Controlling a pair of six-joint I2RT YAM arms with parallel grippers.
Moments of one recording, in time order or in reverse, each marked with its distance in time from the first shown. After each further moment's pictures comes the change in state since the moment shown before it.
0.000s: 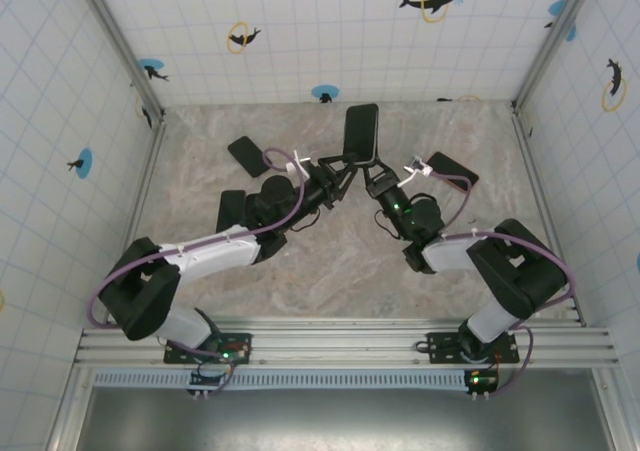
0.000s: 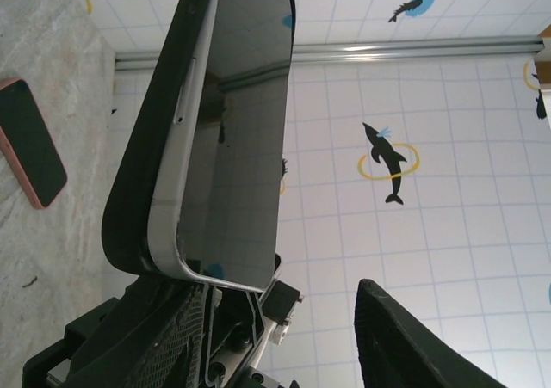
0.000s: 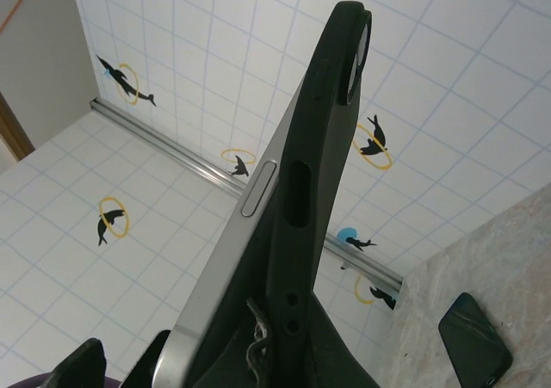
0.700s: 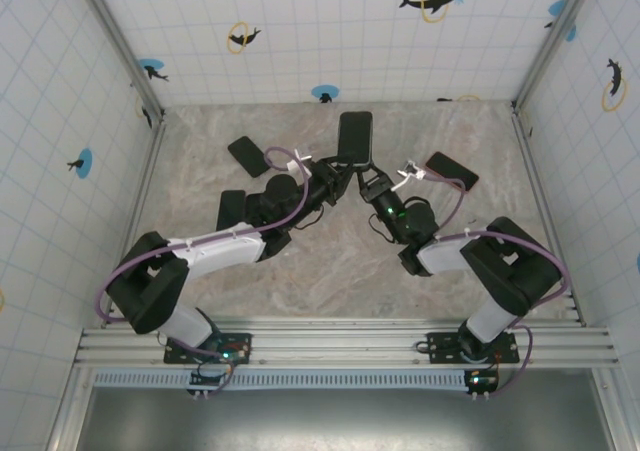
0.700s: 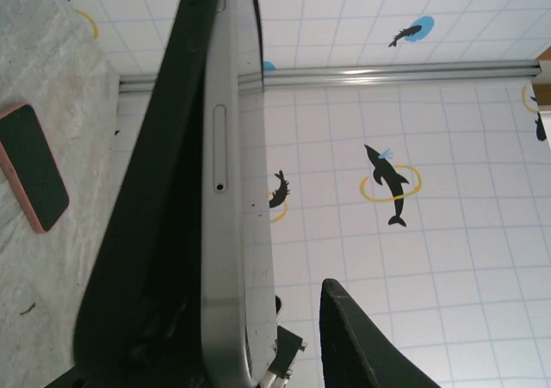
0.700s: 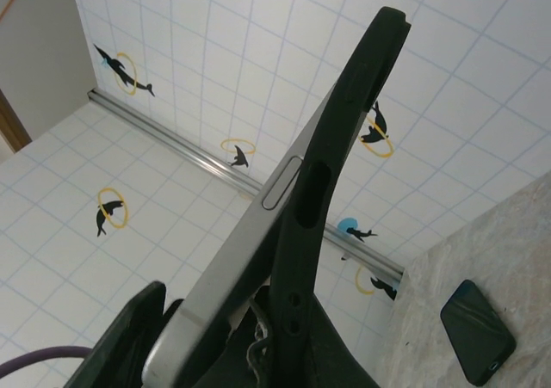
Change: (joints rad) left arm 0.001 0.047 0.021 0.032 -0.059 0.001; right arm 0.049 0.034 0.000 0.021 0.028 -0.013
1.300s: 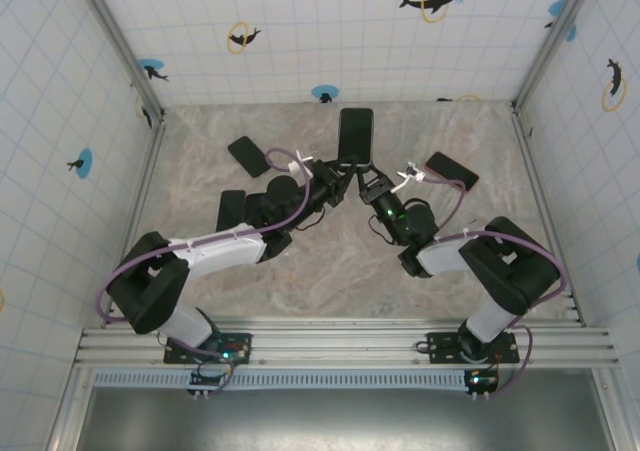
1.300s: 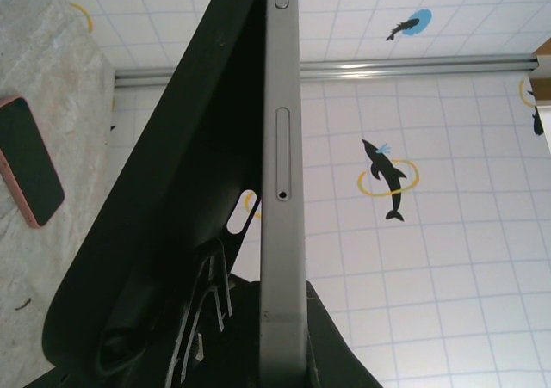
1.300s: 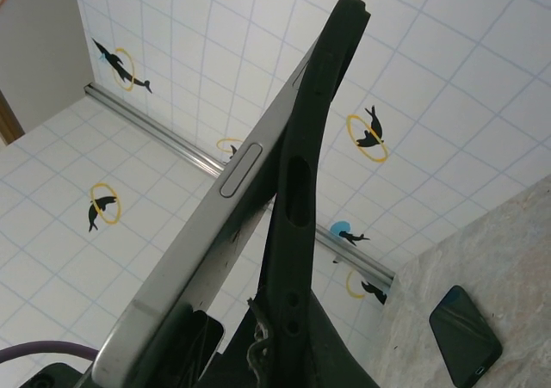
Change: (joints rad) left arm -0.010 0.000 -0.002 0.011 0.005 0.000; right arm 0.003 0.004 -0.011 0.017 0.025 -0.040
